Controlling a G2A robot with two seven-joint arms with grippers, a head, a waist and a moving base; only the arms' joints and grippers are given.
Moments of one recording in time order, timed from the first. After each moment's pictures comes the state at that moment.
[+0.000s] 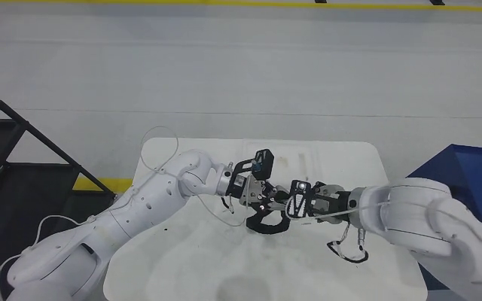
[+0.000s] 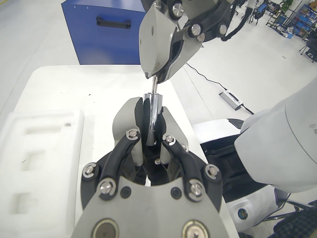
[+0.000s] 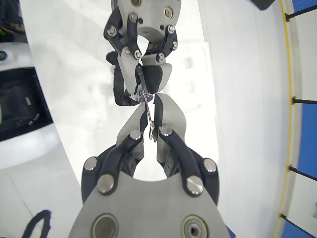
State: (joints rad) left arm 0.64 -1.01 -0.46 -1.42 0.52 -1.01 -0.27; right arm -0.94 -0.72 0.98 -2.22 -0.60 -0.47 1.12
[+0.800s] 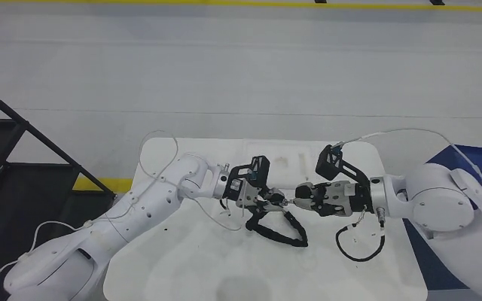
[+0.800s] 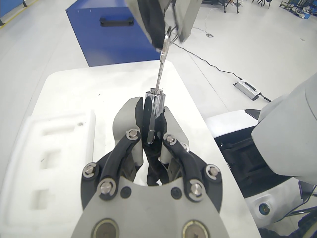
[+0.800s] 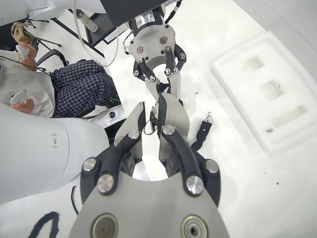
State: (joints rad) left arm 0.68 -0.99 -0.50 -1.42 0.76 -1.01 -0.13; right arm -1.05 -0.71 1.13 -2.03 -0.03 -0.34 1.08
